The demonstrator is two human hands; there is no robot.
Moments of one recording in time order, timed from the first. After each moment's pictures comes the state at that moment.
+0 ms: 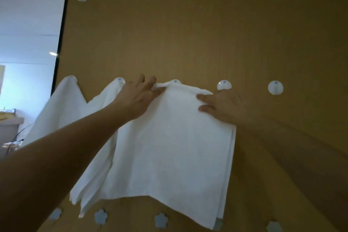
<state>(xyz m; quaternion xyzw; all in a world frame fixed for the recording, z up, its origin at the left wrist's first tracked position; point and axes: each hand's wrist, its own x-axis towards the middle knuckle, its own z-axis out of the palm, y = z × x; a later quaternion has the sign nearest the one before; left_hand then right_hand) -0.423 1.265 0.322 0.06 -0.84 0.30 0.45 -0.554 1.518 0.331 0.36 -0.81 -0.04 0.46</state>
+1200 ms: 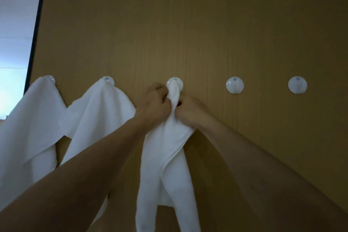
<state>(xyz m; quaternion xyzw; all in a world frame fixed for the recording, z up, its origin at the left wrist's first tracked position) -0.538 1.264 0.312 -0.05 -0.82 -0.17 0.55 -0.578 1.396 0.319 0.38 -0.83 0.30 0.28</state>
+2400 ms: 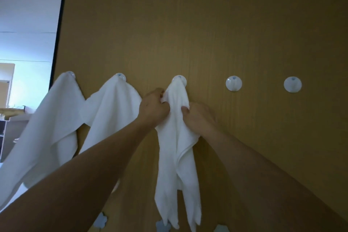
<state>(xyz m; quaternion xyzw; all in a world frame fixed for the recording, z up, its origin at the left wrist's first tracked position) -0.492 1.283 0.292 0.07 -0.83 -0.26 0.49 -0.571 1.419 0.287 0.35 -0.84 0.27 0.32</state>
